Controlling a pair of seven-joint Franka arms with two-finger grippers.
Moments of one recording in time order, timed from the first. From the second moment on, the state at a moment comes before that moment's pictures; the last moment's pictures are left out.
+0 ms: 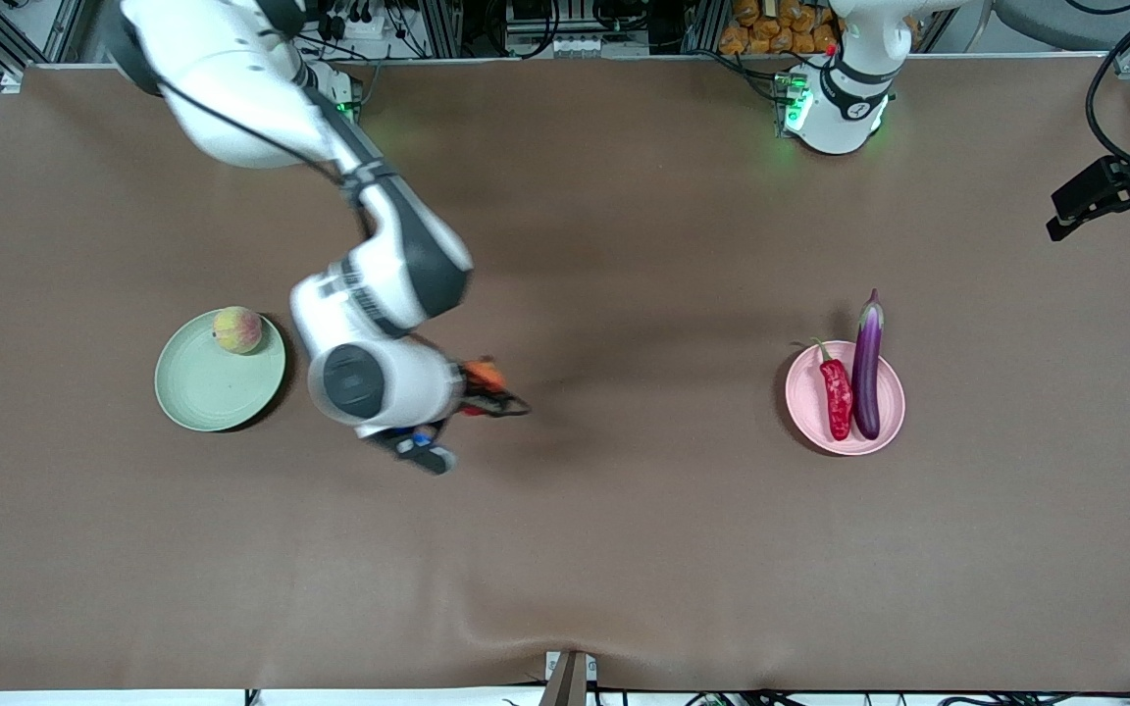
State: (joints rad) left arm 0.10 -0.07 -0.11 -1.56 0.01 1.53 -0.07; right arm 0.34 0.77 0.13 -1.10 0.16 1.67 0.77
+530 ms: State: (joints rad) left arm 0.04 -0.05 -0.07 -1.55 0.01 1.52 -0.07; right arm 0.06 0.76 0.12 -1.20 0.02 1.52 0.29
